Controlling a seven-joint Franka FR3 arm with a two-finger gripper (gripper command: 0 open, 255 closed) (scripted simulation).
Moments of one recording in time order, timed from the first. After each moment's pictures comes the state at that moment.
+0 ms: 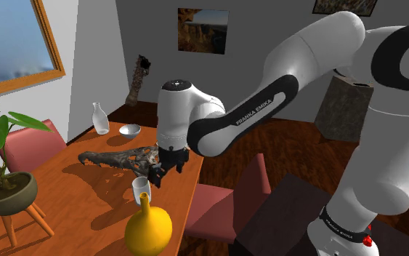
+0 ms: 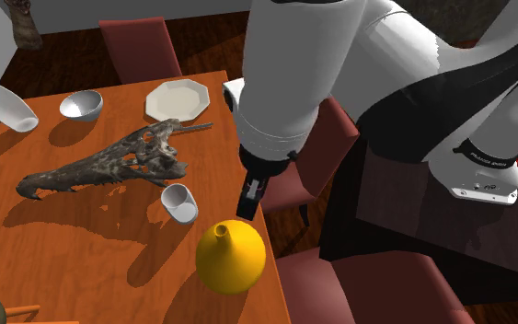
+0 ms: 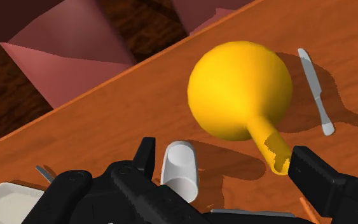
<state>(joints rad) 0.15 0.19 0.52 -2.07 -0.23 2.34 0.75</state>
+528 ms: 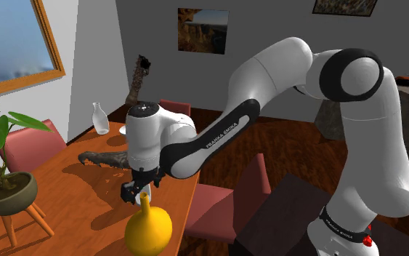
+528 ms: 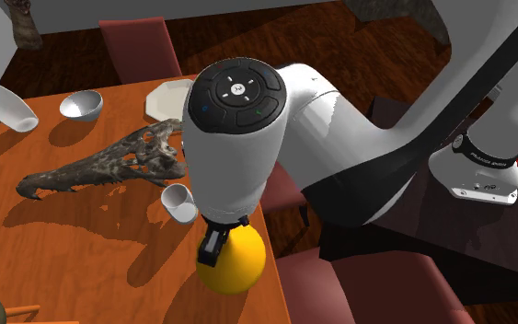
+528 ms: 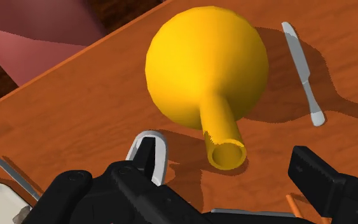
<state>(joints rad) 0.30 0.48 0.47 -1.81 -0.43 2.33 0.92</state>
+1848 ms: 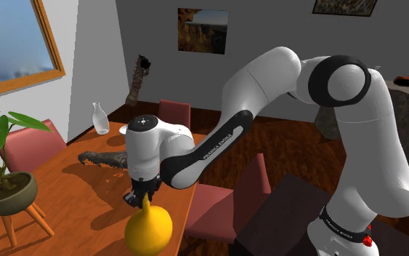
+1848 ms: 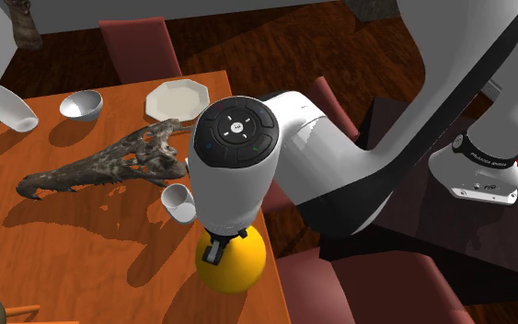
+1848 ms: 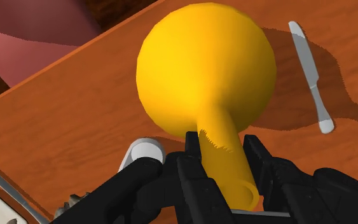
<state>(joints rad) 0.33 0.55 0.44 -1.80 -0.47 2.38 0.95</state>
